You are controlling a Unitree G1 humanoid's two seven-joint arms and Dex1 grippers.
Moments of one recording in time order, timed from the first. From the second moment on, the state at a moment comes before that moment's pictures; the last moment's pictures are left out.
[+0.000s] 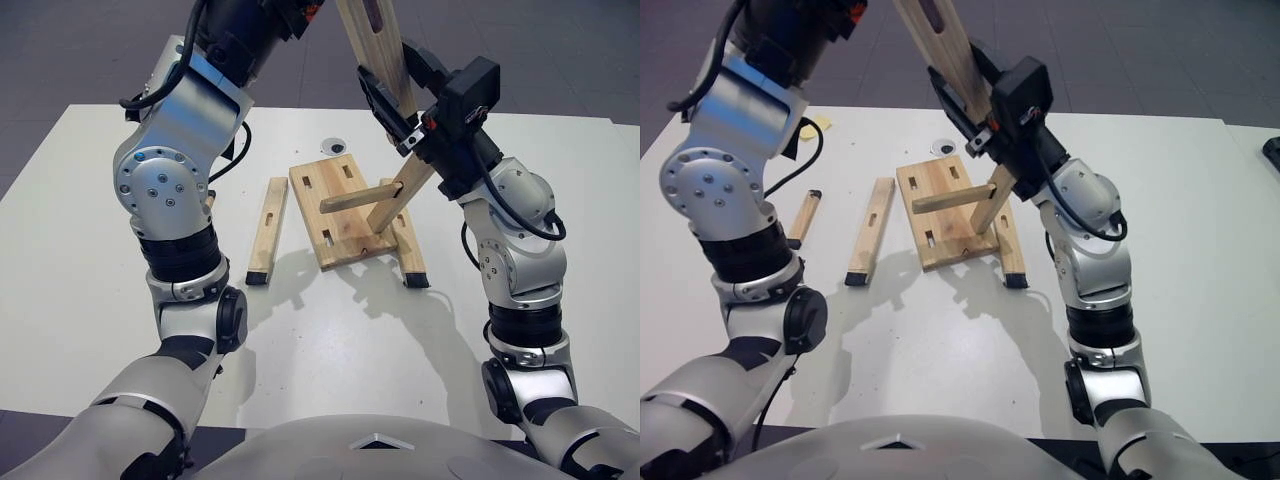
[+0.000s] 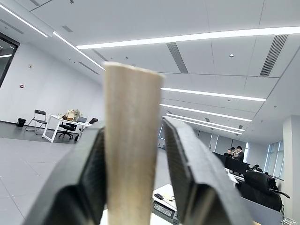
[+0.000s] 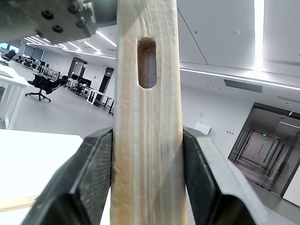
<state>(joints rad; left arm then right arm) -0.86 0.11 0.21 -0.24 -1.00 0.66 -0.15 -0.47 -0.29 0.08 -0.34 0.22 0.20 0.46</state>
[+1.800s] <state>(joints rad) -0.12 0.01 0.07 -0.68 -0.51 0.59 0.19 -0.18 -0.44 0.13 -0.26 -0.01 0.35 0.41</state>
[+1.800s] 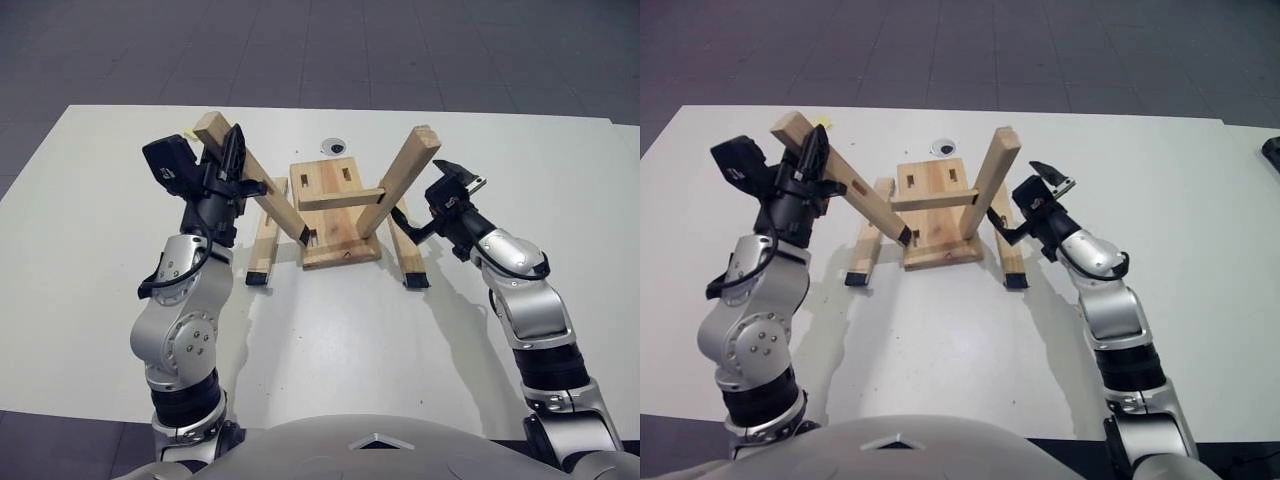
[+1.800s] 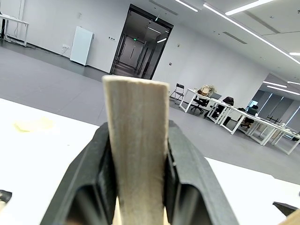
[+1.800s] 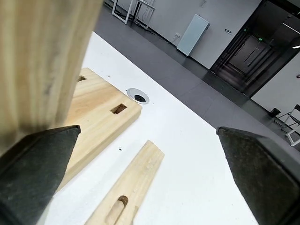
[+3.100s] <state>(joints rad) -0.03 -0.04 0.05 -0.66 -0.41 0.50 0.19 -0.19 -0.37 0.04 -0.18 -0.02 0.36 0.28</state>
